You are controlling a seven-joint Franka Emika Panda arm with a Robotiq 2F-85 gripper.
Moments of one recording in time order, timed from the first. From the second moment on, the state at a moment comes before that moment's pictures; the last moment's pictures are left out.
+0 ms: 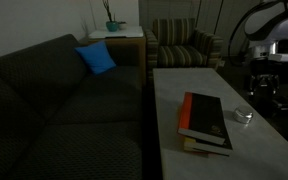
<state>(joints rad) -0.12 1.49 0.00 -0.75 0.01 1.75 -0.19</state>
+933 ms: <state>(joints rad) -0.12 1.49 -0.02 -0.87 0.01 2.11 0.01</state>
